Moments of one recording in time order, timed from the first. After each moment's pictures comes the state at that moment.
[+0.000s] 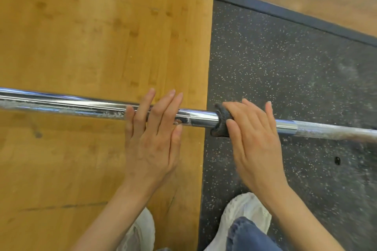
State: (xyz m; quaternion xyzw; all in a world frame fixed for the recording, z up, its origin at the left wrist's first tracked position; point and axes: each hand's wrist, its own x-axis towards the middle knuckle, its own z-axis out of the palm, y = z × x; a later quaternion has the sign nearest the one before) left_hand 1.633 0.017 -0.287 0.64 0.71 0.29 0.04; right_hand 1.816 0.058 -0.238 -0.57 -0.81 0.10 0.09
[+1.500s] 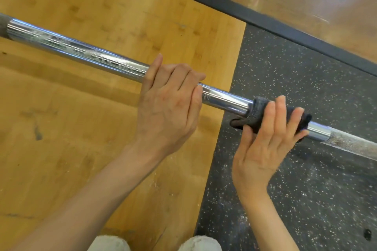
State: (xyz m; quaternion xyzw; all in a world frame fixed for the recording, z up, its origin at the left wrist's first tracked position) left_hand 1.618 0.125 -0.275 0.62 0.74 0.27 0.01; right_hand 1.806 0.138 -0.328 -0.57 -0.76 -0.09 0.30
